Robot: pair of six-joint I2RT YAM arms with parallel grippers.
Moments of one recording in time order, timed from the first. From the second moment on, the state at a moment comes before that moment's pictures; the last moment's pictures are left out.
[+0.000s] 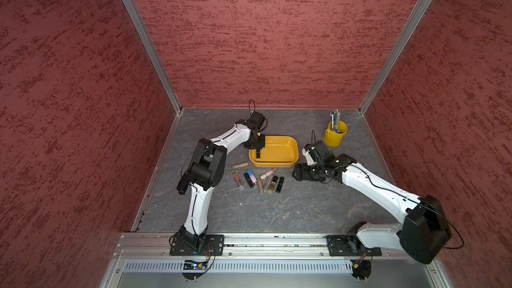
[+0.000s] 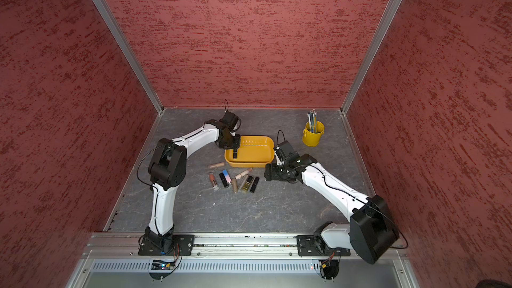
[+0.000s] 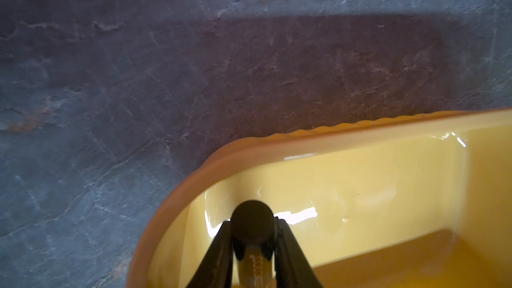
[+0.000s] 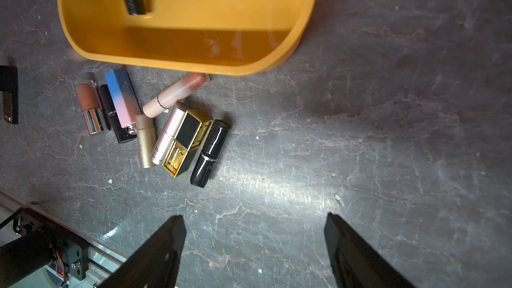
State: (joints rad) left arm -0.47 2.15 1.71 -0.78 0.05 -0.41; right arm 0.56 1.32 0.93 -0.70 -0.16 0.53
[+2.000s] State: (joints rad) left arm -0.61 1.17 0.62 -0.09 0.43 -0.78; right arm 0.78 1.60 1.05 -0.64 -0.11 0.67
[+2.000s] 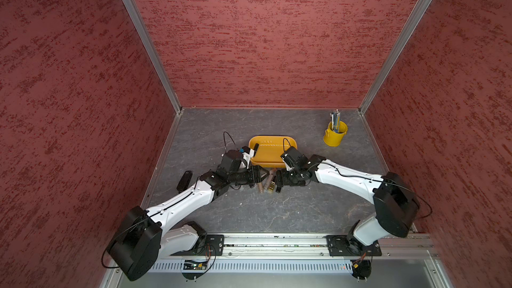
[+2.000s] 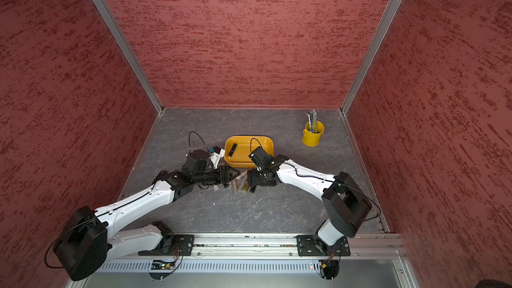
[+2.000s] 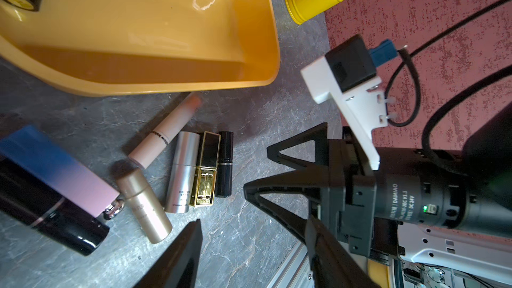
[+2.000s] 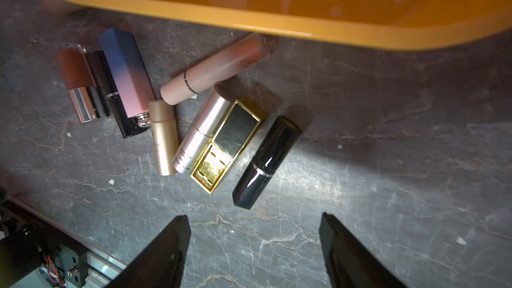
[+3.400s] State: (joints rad) left arm -0.57 1.10 0.62 -0.12 0.39 -0.76; right arm 0.85 1.82 1.17 -0.74 0.01 0.71
